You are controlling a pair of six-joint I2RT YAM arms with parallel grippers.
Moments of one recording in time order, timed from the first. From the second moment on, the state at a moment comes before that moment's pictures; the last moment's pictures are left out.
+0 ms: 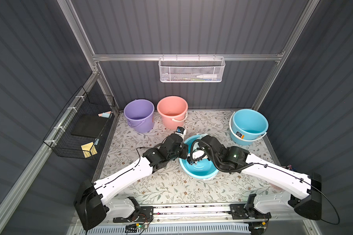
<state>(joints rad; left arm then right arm) -0.84 1.28 1.03 -0.37 -0.12 -0.42 1.05 1.32 1.21 -0.63 0.61 -1.50</state>
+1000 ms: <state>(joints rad) -0.84 1.29 1.02 -0.39 -0.19 -0.41 1.02 1.14 1.14 -0.95 0.67 -1.28</state>
